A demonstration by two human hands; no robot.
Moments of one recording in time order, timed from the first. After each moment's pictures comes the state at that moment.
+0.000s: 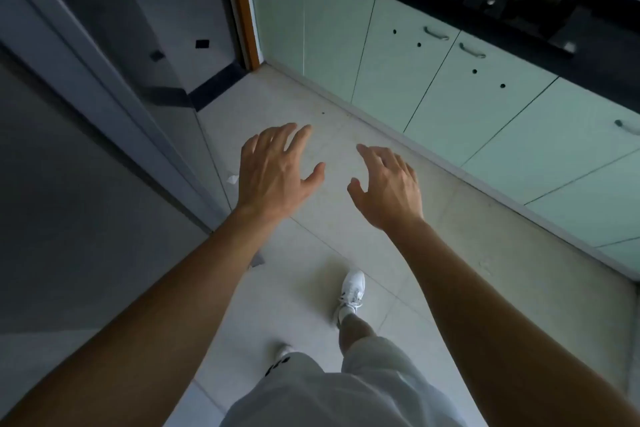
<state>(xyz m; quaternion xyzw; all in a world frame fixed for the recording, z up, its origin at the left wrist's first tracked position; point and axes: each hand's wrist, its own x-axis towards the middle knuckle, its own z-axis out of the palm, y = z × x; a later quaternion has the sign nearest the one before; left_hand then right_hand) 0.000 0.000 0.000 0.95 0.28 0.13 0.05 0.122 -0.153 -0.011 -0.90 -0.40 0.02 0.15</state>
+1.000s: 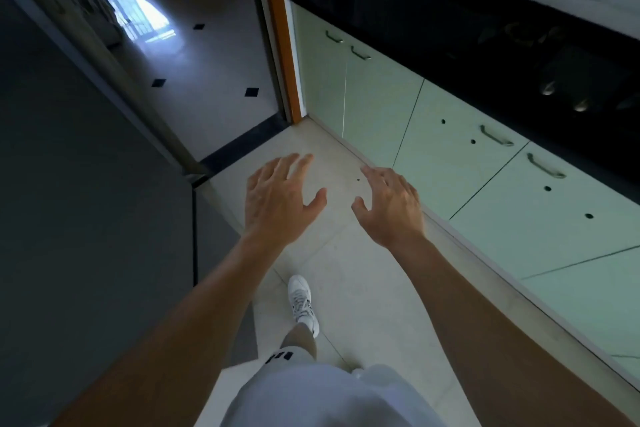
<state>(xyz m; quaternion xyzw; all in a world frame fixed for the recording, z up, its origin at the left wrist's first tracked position) 0.288 0.198 0.003 0.91 0.40 0.11 0.02 0.443 0.082 -0.014 -0.86 -0.46 0.09 0.19</state>
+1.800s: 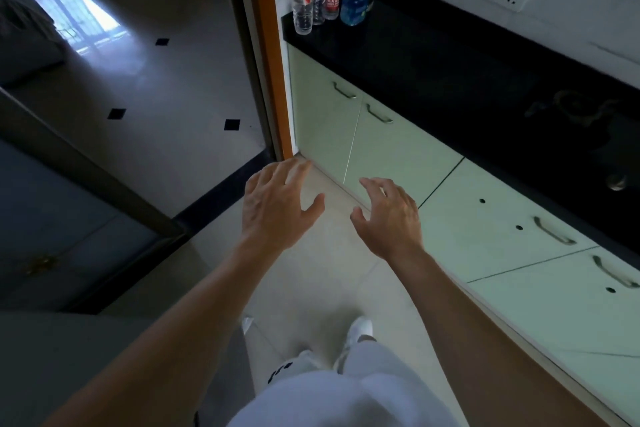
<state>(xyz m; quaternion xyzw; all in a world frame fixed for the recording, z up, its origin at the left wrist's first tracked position) 0.405 0.566 -0.003 0.93 0.35 0.13 0.06 0.547 0.433 -0.017 -0.89 -0.42 0.10 0.15</state>
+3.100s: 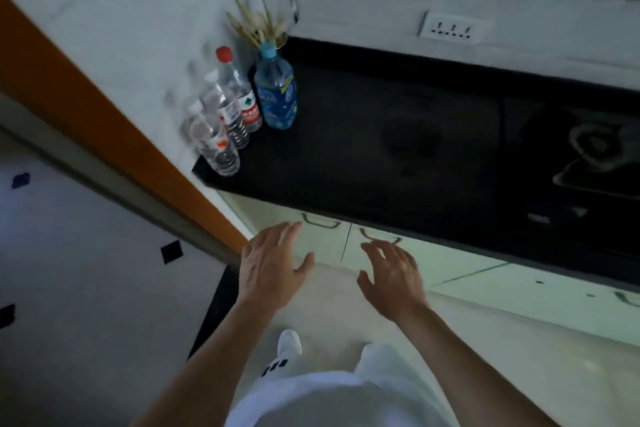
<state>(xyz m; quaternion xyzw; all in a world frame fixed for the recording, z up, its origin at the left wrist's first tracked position) 0.723 0.962 -0.065 0.97 0.18 -0.02 0.14 0.796 0.751 -0.098 -0.96 -0.23 0.11 0.15</state>
